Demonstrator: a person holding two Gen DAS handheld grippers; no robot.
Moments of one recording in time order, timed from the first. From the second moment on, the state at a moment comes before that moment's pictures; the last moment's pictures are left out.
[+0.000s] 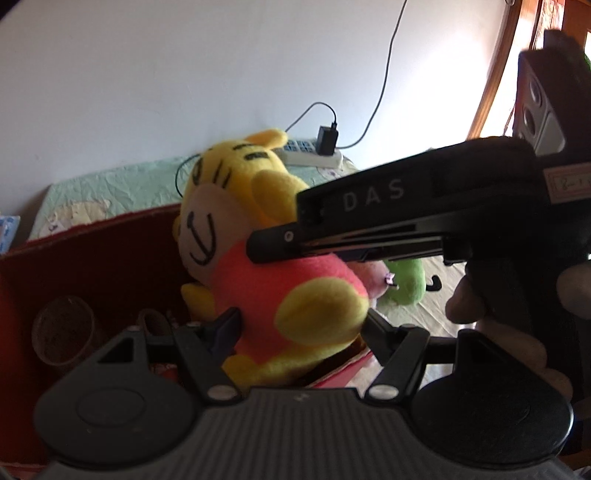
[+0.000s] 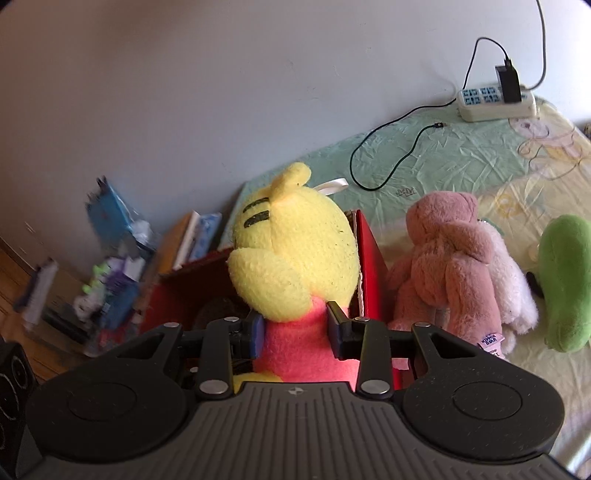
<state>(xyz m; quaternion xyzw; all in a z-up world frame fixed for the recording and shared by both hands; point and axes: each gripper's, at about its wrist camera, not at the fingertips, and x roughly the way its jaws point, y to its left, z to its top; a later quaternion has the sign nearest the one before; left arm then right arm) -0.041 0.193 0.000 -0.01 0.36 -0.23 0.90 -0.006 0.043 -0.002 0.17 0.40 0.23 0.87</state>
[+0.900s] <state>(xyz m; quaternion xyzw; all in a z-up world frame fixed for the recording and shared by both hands) -0.026 0.201 -0.026 -0.01 0.40 -0.24 0.88 -0.009 0.053 -0.012 0.14 0.41 0.20 0.88</state>
